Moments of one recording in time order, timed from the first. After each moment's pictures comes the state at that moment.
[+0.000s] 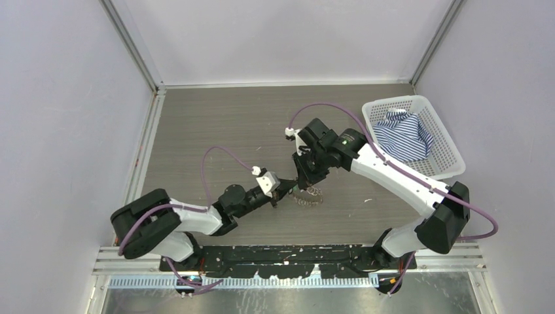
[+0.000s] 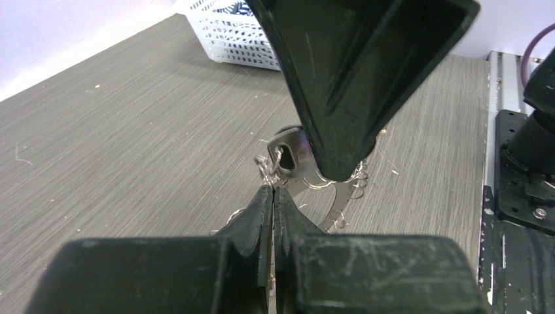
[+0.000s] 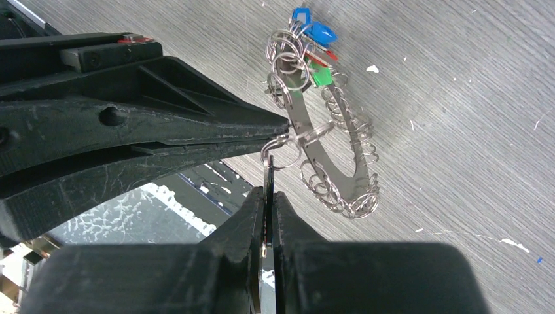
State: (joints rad) left arm -0.98 1.44 0.28 1.28 0.11 0.02; right arm 0.81 1.44 1.35 -1.00 -0.19 0.29
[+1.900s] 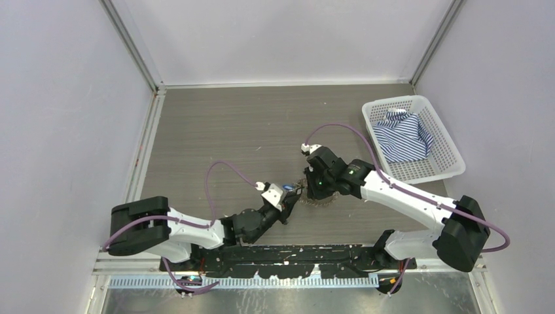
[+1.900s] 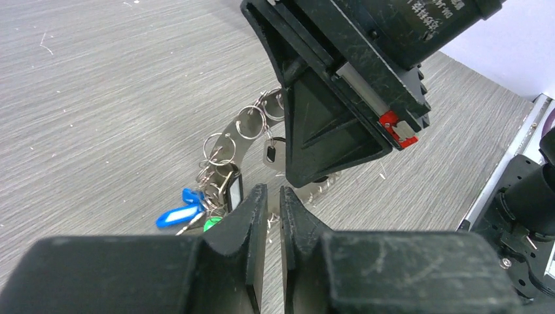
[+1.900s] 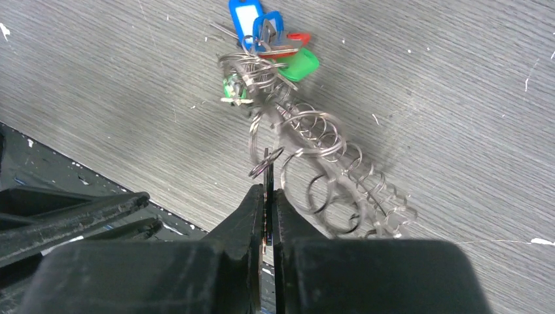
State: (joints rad) left arm -1.36 1.36 0.33 1.03 -0.59 -0.16; right arm 0.84 1.26 0.92 -0.67 0.03 0.46
